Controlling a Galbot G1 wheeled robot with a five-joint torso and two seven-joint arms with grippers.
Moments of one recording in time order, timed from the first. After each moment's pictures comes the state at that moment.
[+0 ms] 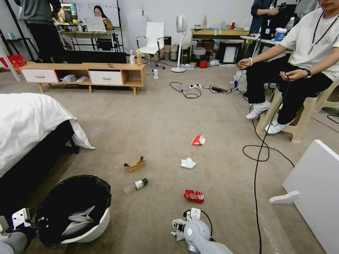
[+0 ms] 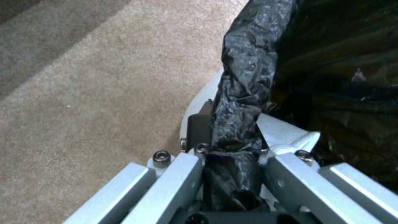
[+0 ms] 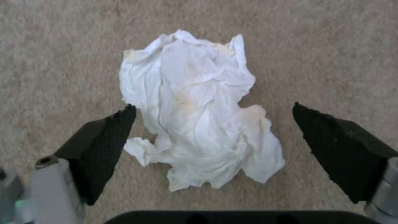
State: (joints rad) left arm 1.56 -1.10 -1.03 -1.98 -1.13 0.74 -0.43; right arm -0.90 1.38 -0.15 1.25 1.10 -0.51 0.75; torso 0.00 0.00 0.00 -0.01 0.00
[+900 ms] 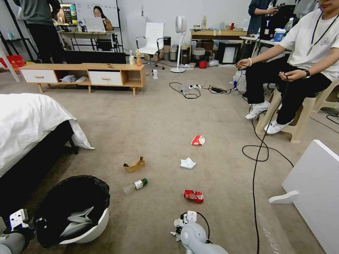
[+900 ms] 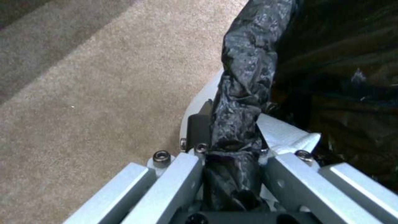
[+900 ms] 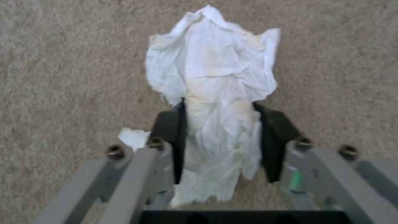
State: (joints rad) left arm 1.57 -1.10 -1.04 -1.98 -1.13 0.74 -0.43; right arm -0.89 1.39 -0.18 1.21 1.05 -0.50 0.71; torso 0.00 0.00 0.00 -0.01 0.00
